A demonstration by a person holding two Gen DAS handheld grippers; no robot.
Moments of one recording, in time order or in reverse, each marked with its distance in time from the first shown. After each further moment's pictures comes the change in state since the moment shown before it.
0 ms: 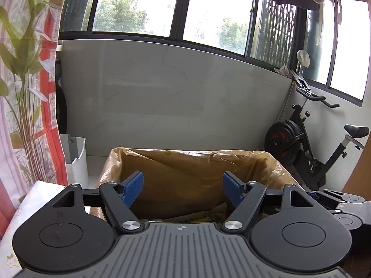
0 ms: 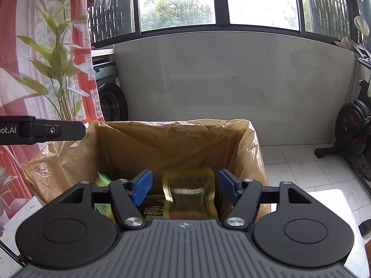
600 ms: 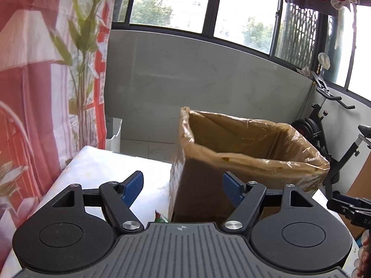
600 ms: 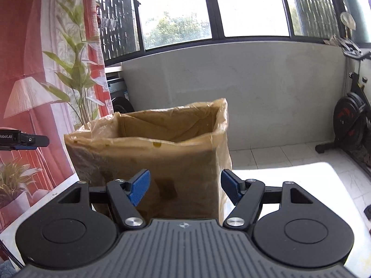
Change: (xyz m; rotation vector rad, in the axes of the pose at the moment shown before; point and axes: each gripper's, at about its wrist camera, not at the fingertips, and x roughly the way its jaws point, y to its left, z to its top) left arm -0.121 0.067 -0.074 -0.092 0.030 0.121; right arm -0.108 -0.009 -0.088 0.074 -0.039 0.043
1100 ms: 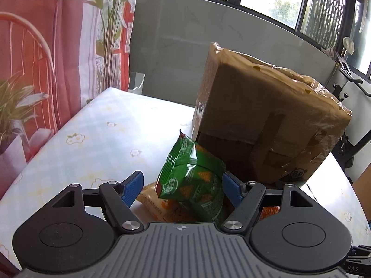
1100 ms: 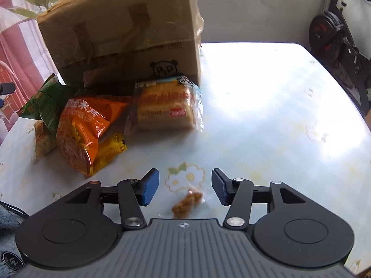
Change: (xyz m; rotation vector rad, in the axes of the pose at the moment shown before) left arm -0.002 0.023 -0.075 -0.072 0.174 0.080; right arm -0.023 0.000 -0.119 0.089 0.453 -0.168
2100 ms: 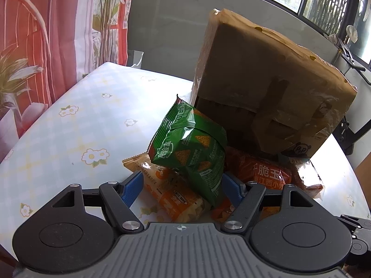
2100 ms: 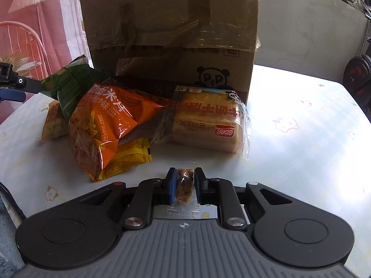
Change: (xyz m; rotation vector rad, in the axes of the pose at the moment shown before) left arm 0.014 -0.002 -0.026 -0.006 0.090 -0.001; right arm 0.046 0.033 0.005 -0.246 -0.133 0.111
